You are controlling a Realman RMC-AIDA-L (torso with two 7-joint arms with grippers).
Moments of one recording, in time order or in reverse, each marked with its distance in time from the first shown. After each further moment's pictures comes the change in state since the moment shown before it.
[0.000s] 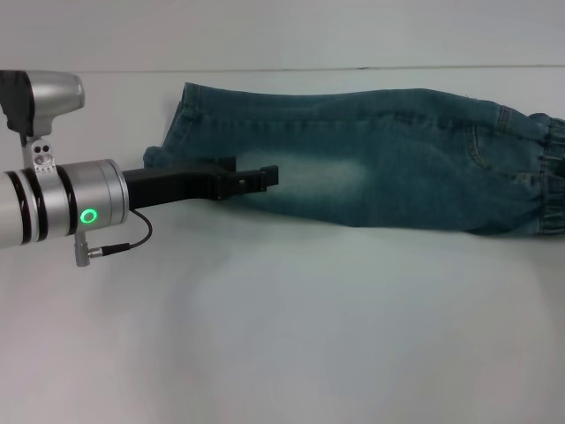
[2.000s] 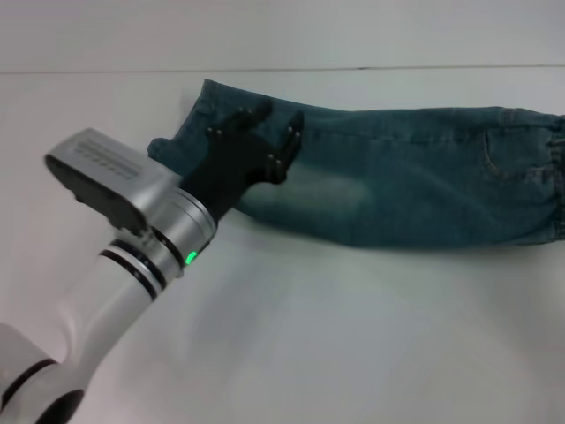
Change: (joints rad) left arm -0.157 -0.011 -0.314 -0.869 -0.749 -0.021 1.560; right arm -0.098 0.063 0.002 -0.390 -0.035 -0.492 0.140
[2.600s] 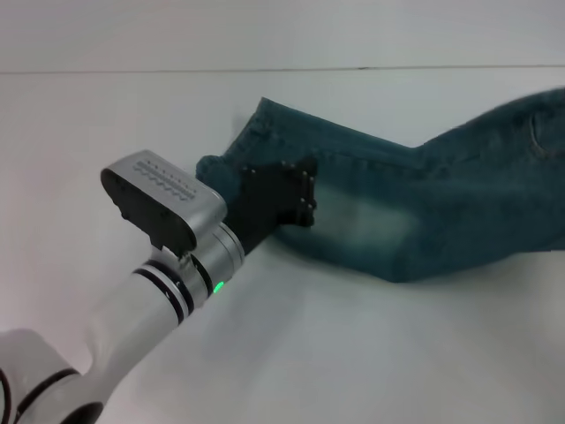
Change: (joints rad) left arm -0.025 0.000 -0.074 -0.089 0.099 -0.158 0.092; right arm -0.009 -0.003 0.238 -0.132 0.062 -0.380 0.054
